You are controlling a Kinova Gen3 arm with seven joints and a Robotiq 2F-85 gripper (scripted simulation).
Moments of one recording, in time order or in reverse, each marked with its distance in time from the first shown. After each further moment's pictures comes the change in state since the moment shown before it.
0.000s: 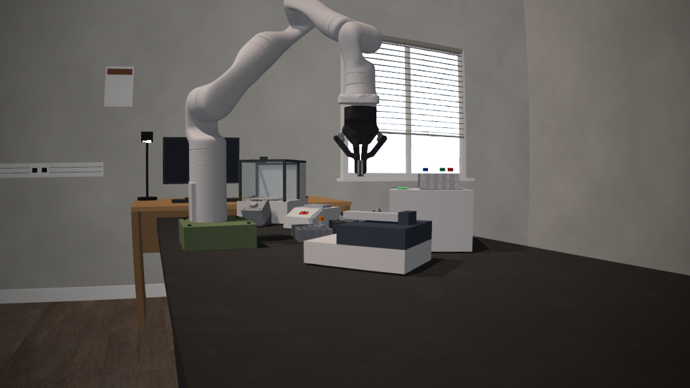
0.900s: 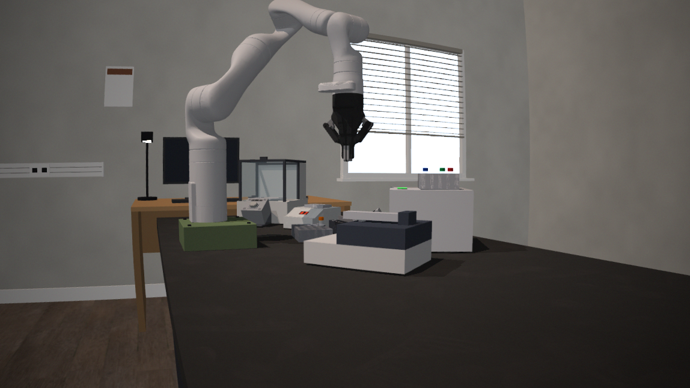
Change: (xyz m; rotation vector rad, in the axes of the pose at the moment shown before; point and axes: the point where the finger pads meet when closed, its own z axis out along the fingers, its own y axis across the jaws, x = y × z) arm -0.029 0.032 -0.035 0.000 -0.004 0.332
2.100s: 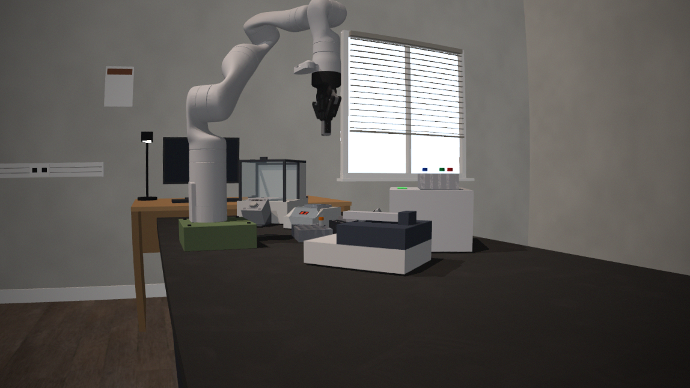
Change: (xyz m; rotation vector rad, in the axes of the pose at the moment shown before) arm -0.033 0.077 -0.066 0.000 0.001 0.640
